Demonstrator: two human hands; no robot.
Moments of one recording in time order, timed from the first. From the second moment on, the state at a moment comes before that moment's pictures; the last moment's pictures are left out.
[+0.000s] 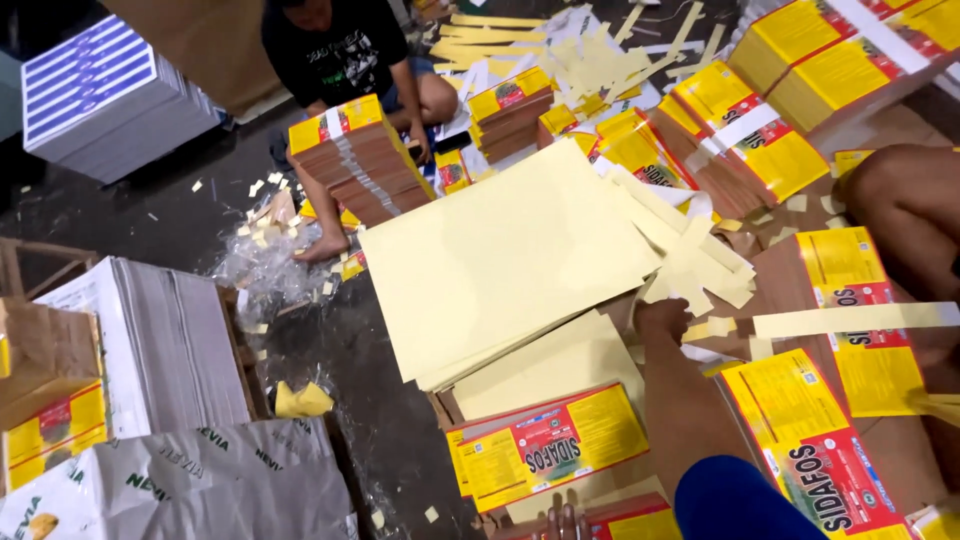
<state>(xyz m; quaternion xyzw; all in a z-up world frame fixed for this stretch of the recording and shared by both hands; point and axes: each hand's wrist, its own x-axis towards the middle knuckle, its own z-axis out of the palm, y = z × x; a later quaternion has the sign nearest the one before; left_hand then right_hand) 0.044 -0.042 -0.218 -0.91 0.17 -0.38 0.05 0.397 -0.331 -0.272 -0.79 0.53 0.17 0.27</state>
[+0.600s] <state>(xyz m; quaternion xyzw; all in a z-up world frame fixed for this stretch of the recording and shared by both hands) -0.002 -0.047 -0.200 -0.93 0.17 -0.33 0.01 0.398 -0.304 -0.155 -0.77 0.53 -0.09 0.35</state>
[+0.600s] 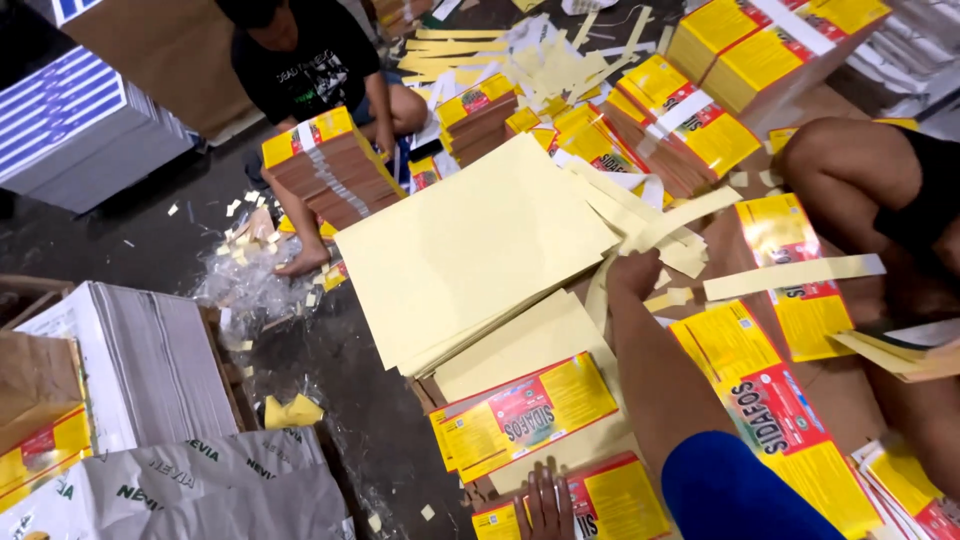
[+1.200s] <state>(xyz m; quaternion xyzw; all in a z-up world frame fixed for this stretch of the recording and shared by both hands) 0.023 -0.011 -0.066 -0.87 0.15 0.20 -0.43 -0.014 -0.219 -0.055 -0.78 0.19 0.07 0.60</state>
